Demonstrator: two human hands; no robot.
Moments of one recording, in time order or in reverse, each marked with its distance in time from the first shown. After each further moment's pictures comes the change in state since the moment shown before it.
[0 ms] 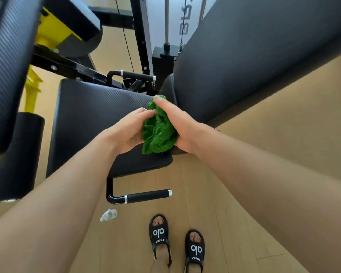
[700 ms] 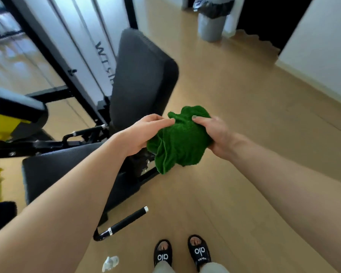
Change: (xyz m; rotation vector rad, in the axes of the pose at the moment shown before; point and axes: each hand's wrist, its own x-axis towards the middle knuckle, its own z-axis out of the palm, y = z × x) left_hand -0.083 0.101 0.226 0.556 -0.296 0.065; right_hand -0.246 -0.016 -0.192 0.289 0.413 -0.348
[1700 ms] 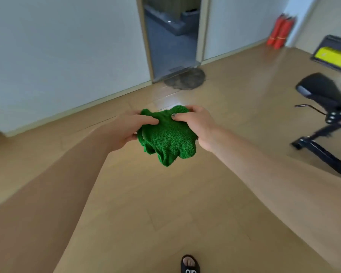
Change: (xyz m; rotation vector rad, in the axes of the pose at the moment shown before) left_hand -0.134 0.143 0.754 0.785 -1.179 0.386; right_hand -0.459 0.098 -0.536 0.571 1.310 -0.357
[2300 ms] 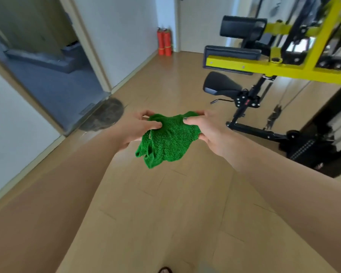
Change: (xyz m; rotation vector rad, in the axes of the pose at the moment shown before) left_hand 0.277 0.204 0.166 0.329 -0.504 0.242; right_hand 0.138 -0.073 -0.234 0.224 0.629 -0.055
